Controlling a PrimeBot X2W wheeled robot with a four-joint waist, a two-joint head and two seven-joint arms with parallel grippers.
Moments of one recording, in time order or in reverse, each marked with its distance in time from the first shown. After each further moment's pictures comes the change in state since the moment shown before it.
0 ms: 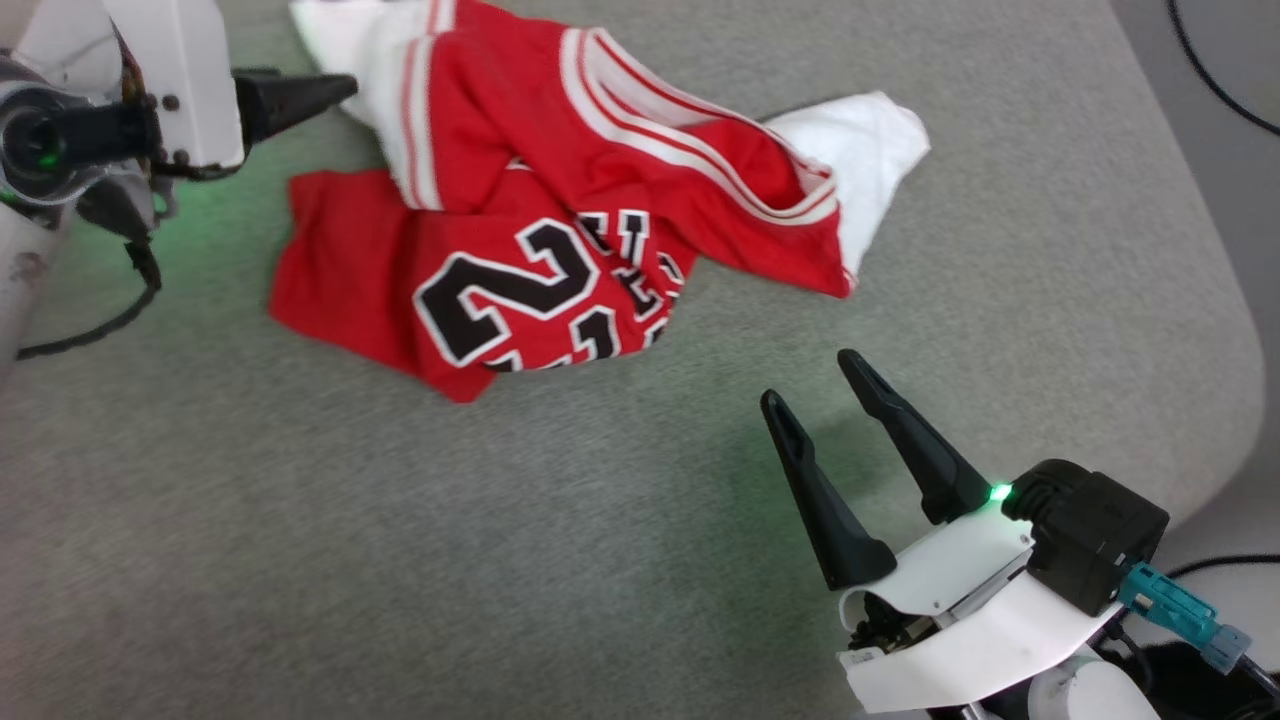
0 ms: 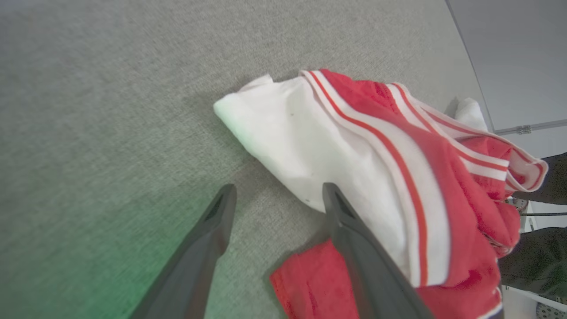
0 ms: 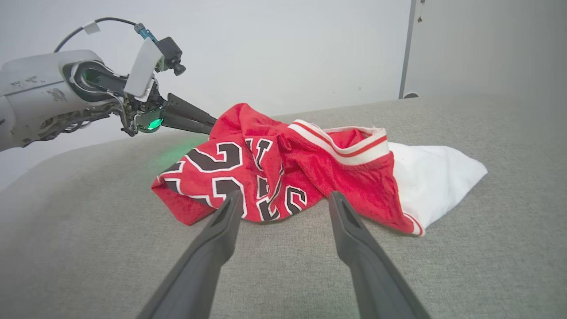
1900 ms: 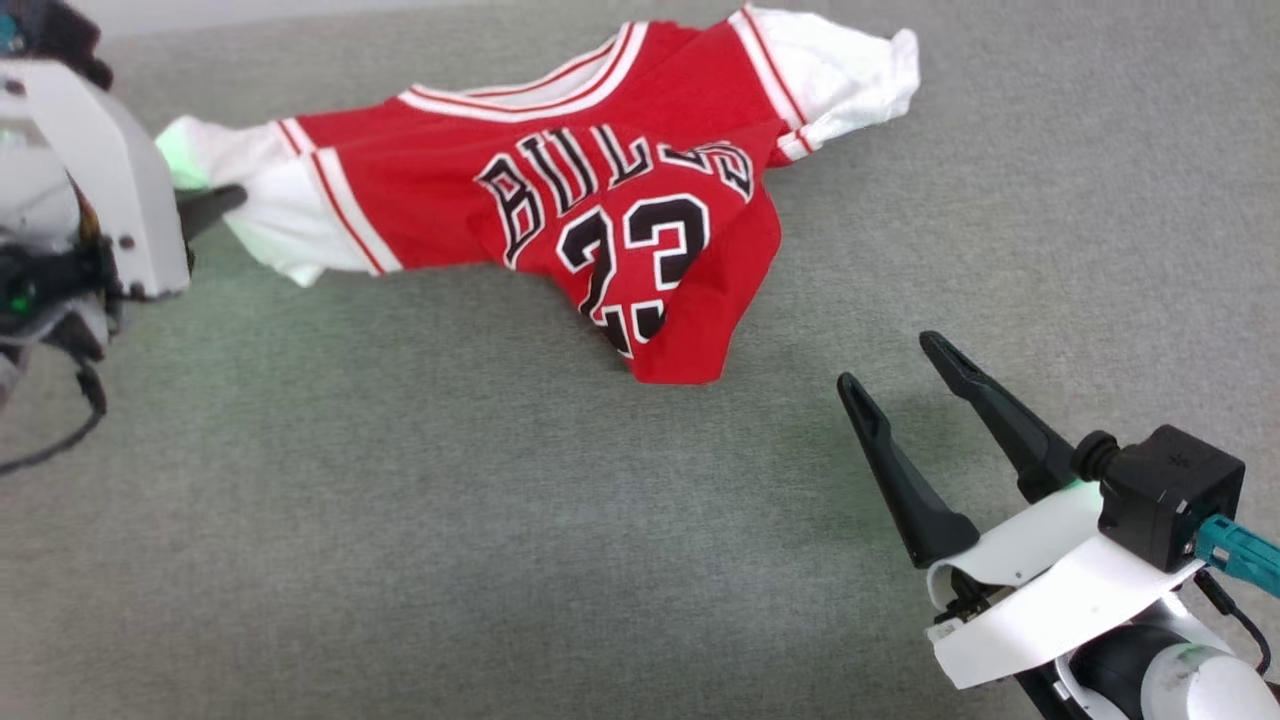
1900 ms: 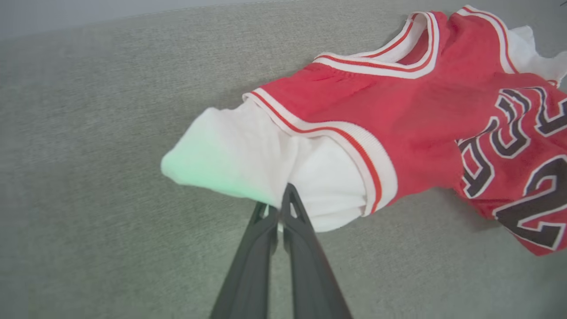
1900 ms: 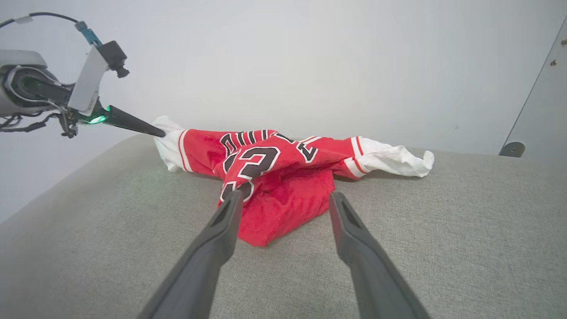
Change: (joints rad) left arm 0.126 0.120 -0.126 0.008 -0.031 0.000 -0.184; right arm 0.002 -0.089 -0.097 -0.123 -0.037 0.000 0.239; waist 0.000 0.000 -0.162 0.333
